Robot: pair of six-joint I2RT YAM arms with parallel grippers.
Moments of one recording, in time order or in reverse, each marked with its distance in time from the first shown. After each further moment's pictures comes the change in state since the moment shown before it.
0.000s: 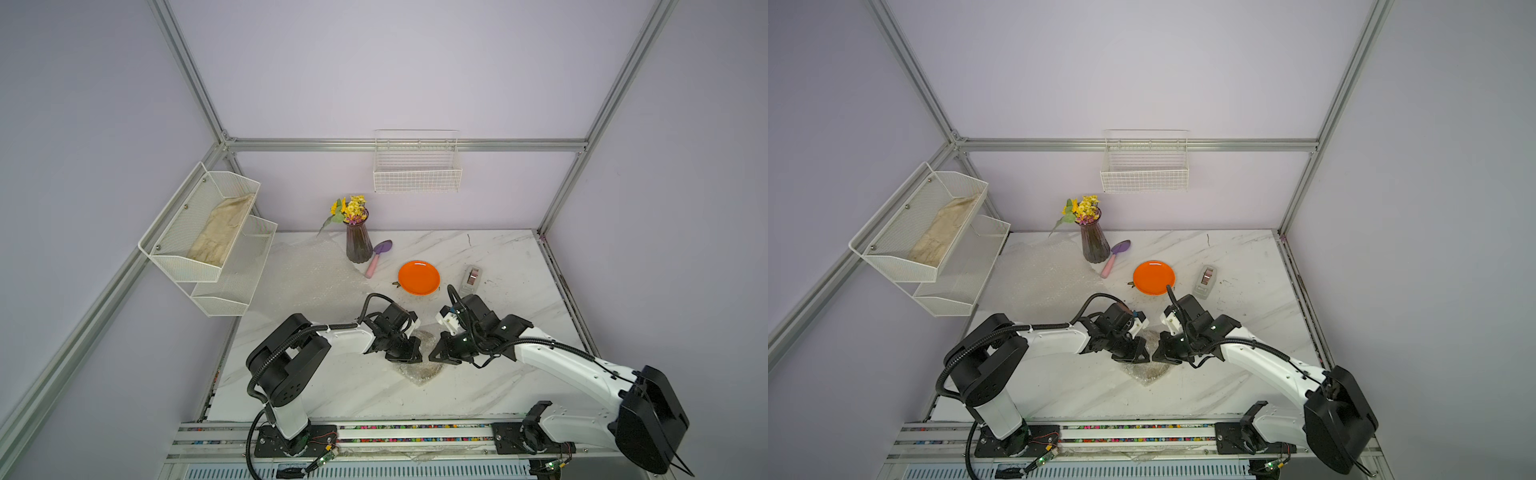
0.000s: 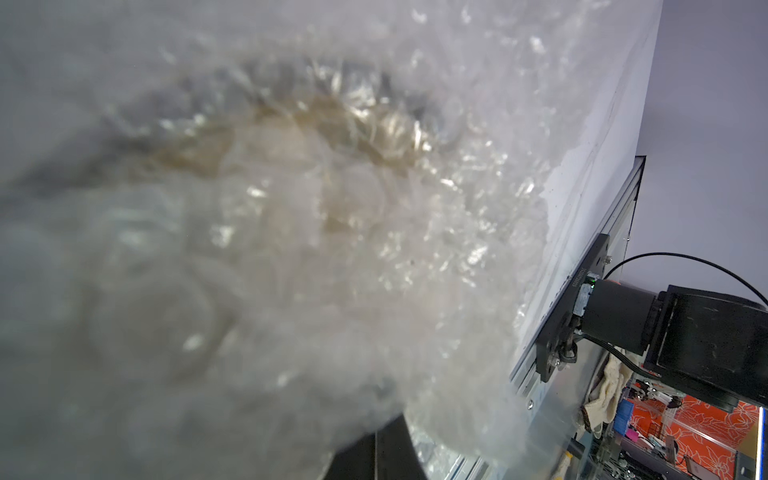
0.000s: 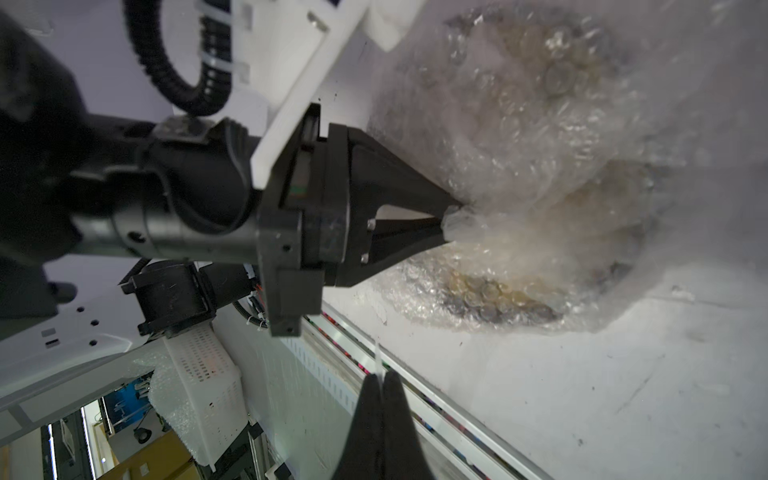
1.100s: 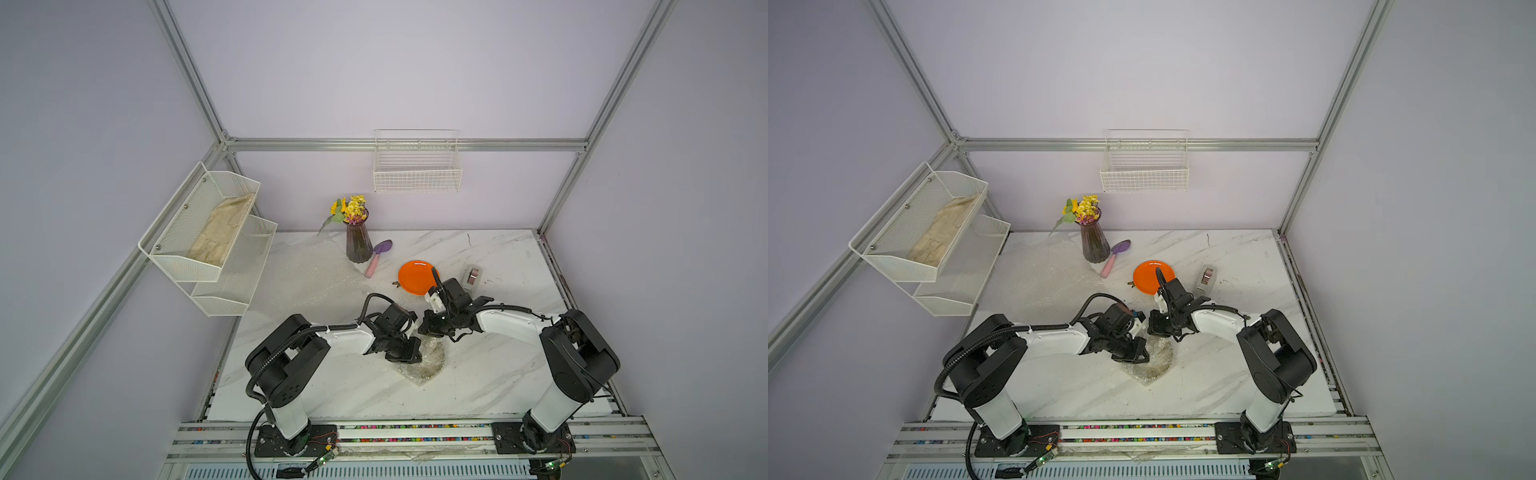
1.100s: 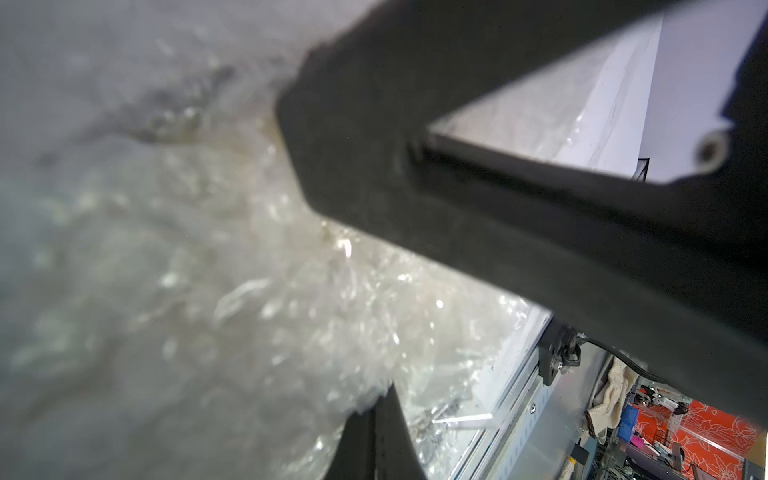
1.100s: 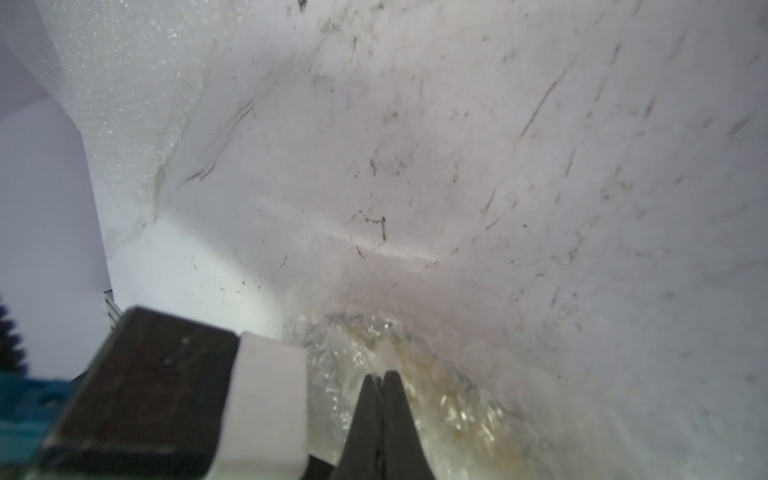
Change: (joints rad) left arm -0.005 -0.006 -0.006 0.005 -0.010 -0.008; right arm -0.096 0.392 0.148 0.242 0.149 -0.117
